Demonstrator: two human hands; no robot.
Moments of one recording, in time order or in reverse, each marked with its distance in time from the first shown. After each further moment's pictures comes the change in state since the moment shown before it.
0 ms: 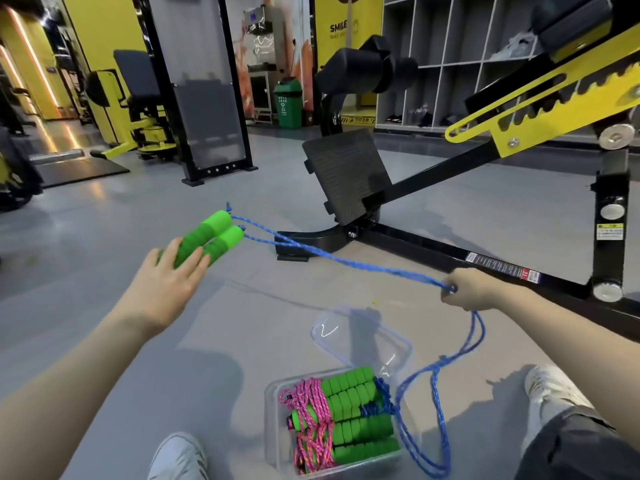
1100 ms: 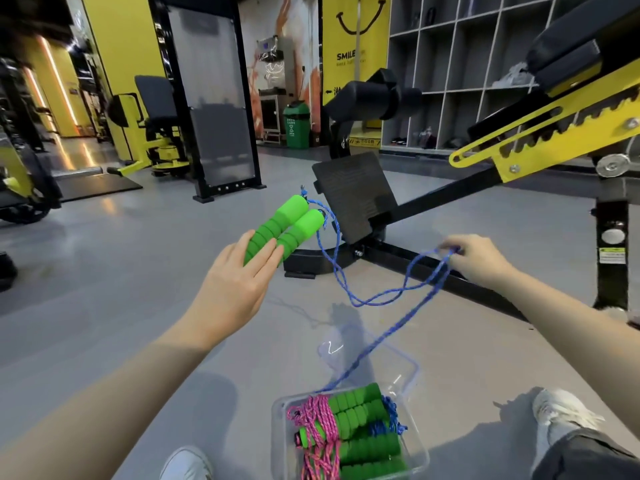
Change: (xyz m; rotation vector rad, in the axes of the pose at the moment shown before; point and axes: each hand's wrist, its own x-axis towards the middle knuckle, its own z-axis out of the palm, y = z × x) left_hand 0.056 0.047 -0.052 -0.172 0.428 0.005; right_hand -0.010 -0.031 -0.058 0.263 0.506 -0.098
